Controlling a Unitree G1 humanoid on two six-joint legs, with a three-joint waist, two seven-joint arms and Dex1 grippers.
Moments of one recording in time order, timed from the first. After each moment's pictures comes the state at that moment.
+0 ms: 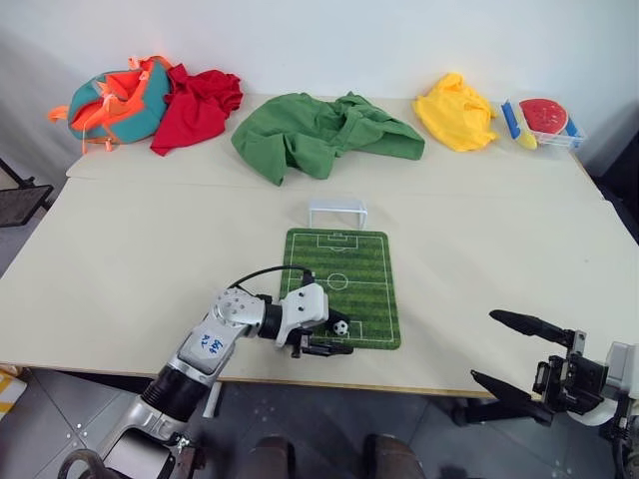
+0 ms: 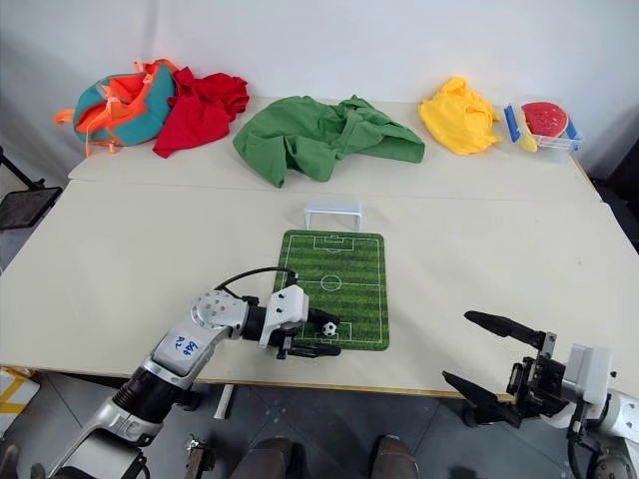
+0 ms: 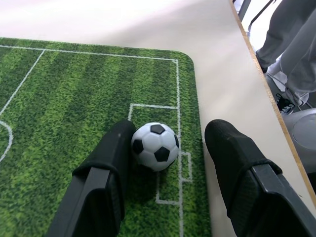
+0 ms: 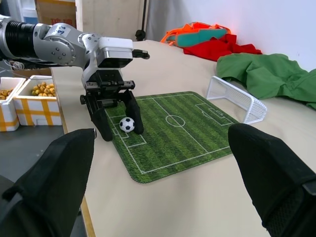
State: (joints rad) left arm -0.45 0.44 -0.36 0.02 -0.14 0.21 -1.04; right arm 0.30 -0.61 -0.44 -0.22 0.72 -0.19 1.34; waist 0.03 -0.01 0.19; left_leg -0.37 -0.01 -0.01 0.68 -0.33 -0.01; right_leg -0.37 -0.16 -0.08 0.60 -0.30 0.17
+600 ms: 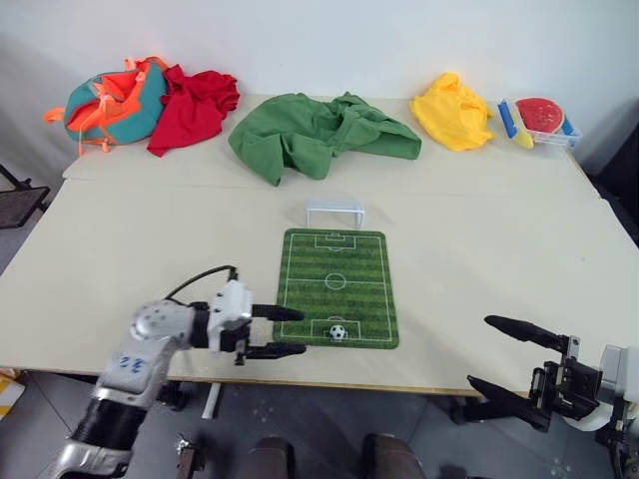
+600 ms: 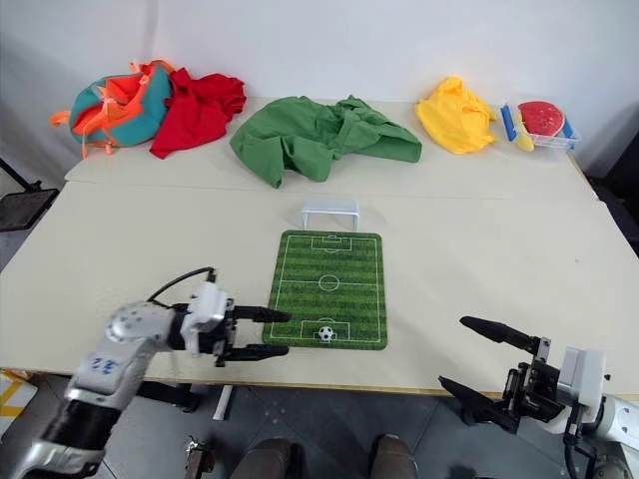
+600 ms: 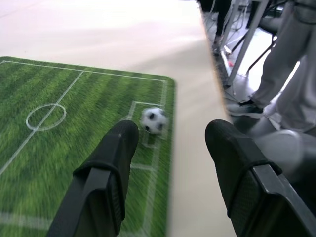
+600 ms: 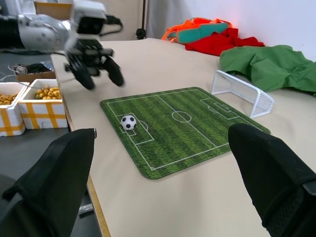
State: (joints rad) left arm -0.21 0.63 -0.04 -0.10 -0.43 0.13 -1.25; right arm 0.33 -0.60 -0.43 -0.24 0.73 -0.17 1.33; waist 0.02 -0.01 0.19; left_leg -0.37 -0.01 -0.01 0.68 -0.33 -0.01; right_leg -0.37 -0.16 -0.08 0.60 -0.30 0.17
